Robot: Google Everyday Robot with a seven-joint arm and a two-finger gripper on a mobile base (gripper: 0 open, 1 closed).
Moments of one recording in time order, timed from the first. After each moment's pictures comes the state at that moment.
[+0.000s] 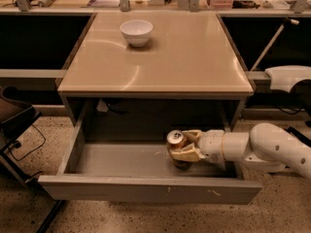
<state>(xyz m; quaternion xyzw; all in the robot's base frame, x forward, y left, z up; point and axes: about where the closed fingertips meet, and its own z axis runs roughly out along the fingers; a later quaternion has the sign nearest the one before) 0.524 -0.084 0.659 -0.45 0.71 0.32 0.45</state>
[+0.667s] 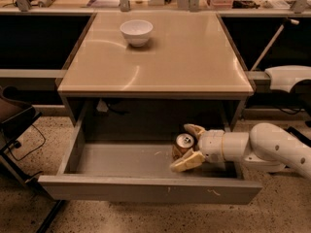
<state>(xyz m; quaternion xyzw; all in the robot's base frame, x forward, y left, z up) 0.524 -0.084 0.659 -0.45 0.71 0.32 0.45</state>
